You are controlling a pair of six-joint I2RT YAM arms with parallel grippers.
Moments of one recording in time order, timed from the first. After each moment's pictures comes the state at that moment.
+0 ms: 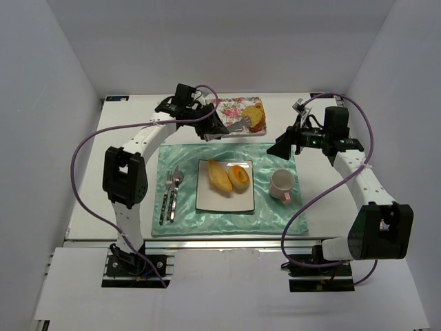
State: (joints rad) left arm -0.38 1.97 1.75 -0.63 0.59 -0.68; right arm 0.06 1.37 1.08 -0.31 -1.05 -0.13
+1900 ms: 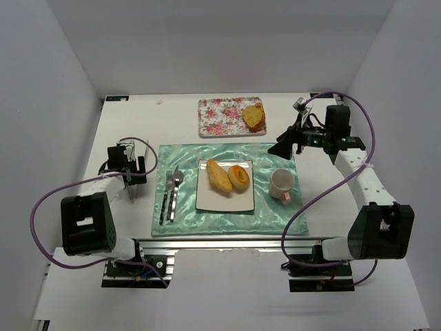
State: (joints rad) left arm 0.14 1.44 0.68 -0.14 -0.07 0.06; right arm 0.06 1.37 1.11 -0.36 -1.06 -0.19
